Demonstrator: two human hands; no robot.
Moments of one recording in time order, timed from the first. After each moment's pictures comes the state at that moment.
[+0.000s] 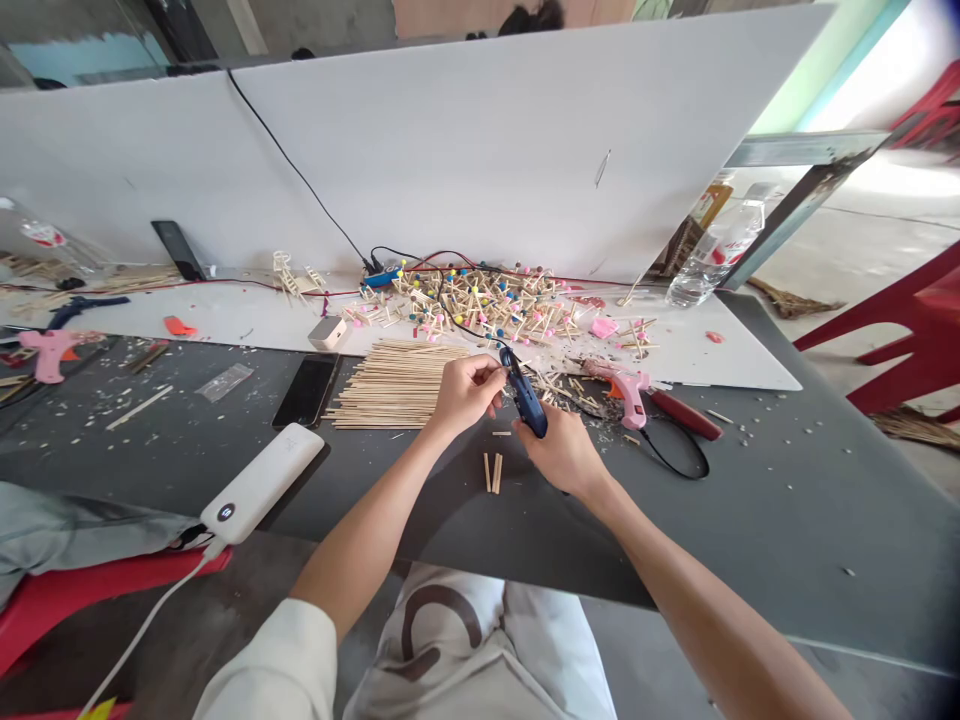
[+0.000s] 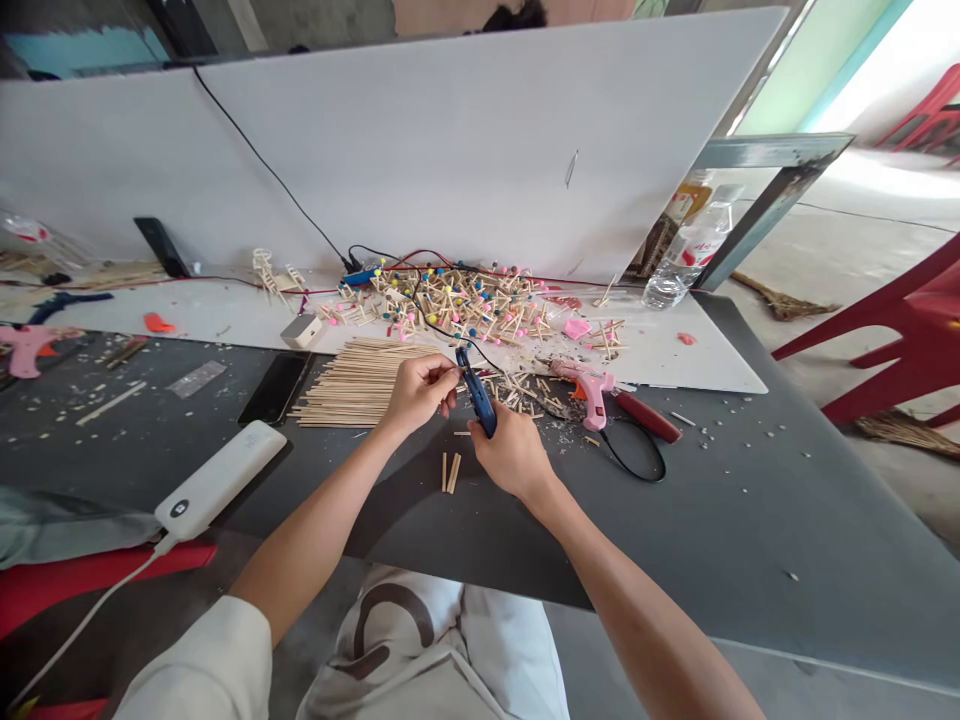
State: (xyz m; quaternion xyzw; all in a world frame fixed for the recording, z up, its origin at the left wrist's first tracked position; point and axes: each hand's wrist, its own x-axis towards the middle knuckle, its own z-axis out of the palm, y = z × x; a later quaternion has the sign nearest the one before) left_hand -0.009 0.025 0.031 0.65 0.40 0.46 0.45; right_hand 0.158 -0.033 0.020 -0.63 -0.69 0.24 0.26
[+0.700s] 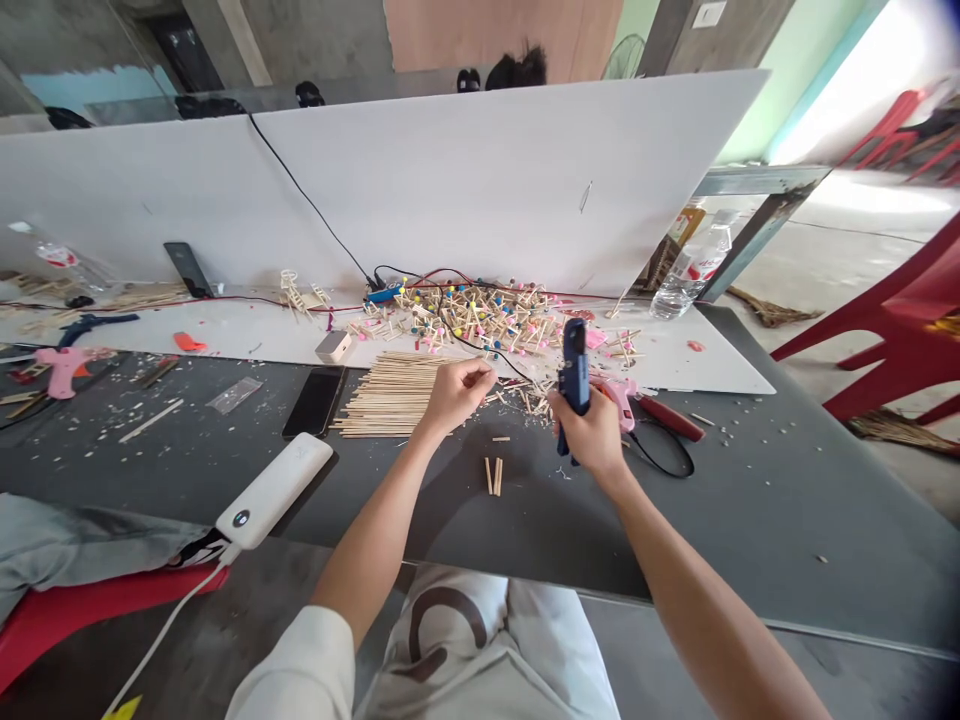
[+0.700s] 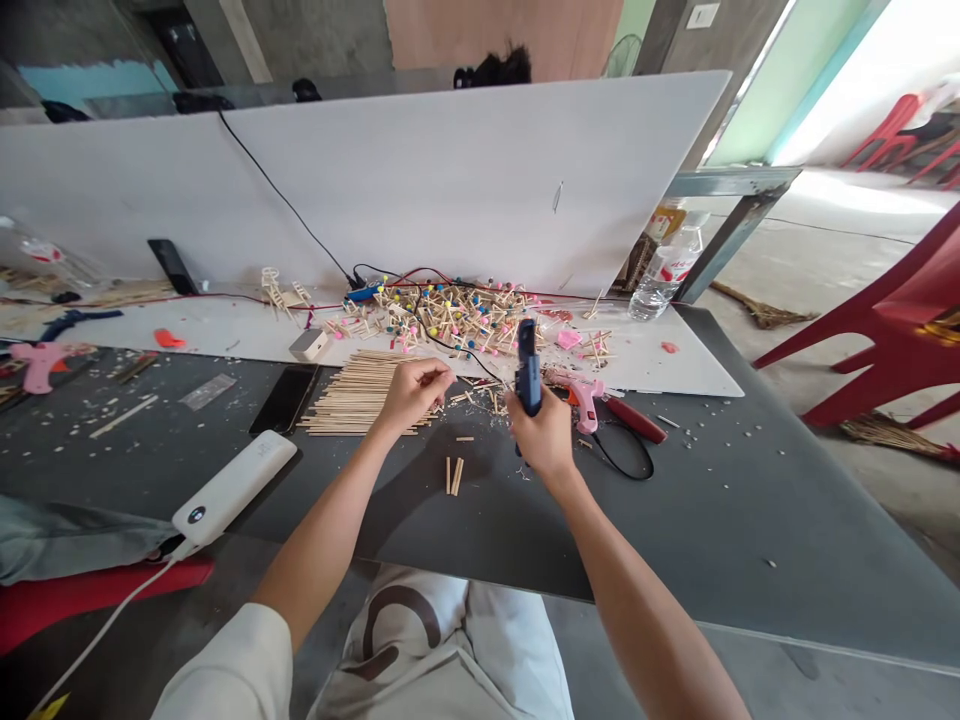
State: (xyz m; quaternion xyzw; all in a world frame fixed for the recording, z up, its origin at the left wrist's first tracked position) left_hand -0.029 0.030 0.044 0.71 0.39 0.45 0.38; right_hand 0.183 -0.022 0.027 -0.62 -0.55 0.28 0.47
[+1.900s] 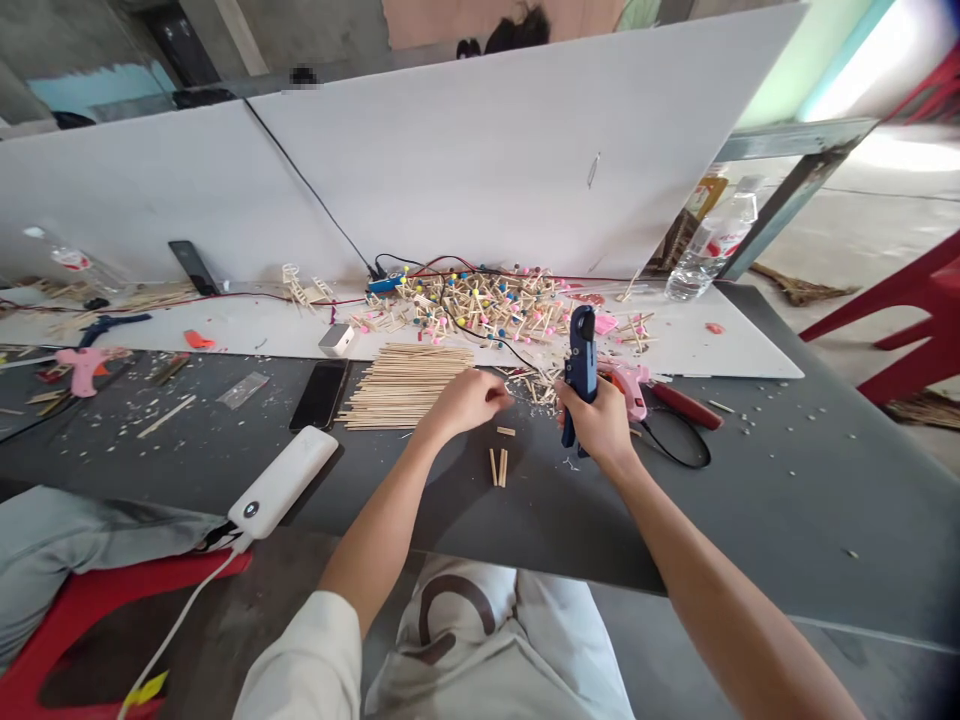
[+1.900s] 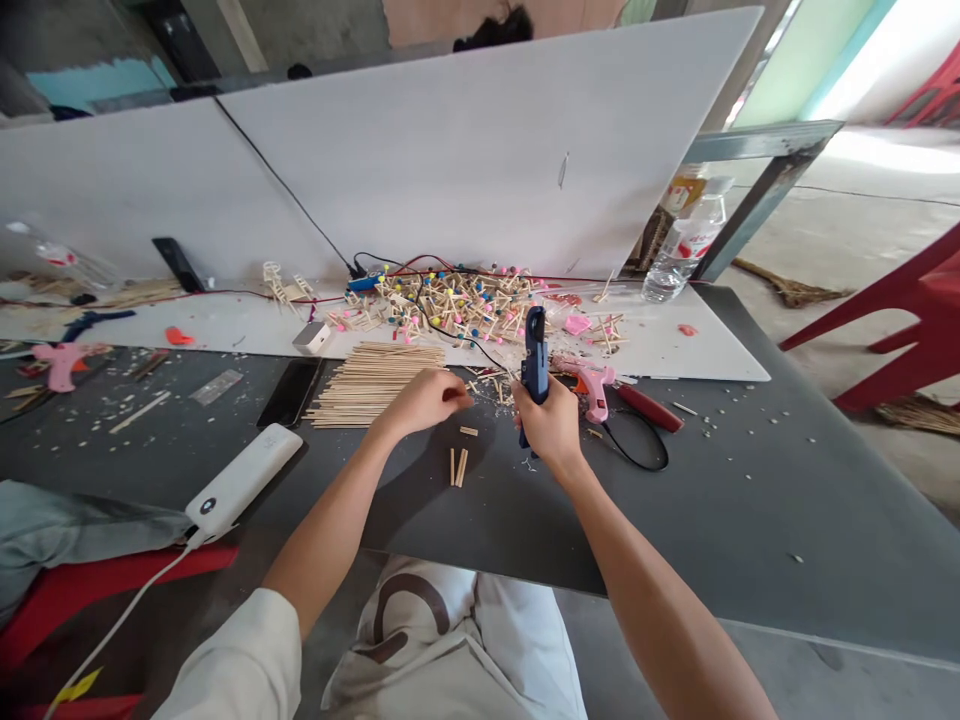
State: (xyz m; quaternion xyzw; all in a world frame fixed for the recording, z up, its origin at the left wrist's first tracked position) left_hand -0.025 0.031 0.040 0.85 0.43 0.18 0.24; right_hand 0.185 -0.018 0.023 -0.61 -0.50 0.35 0.50
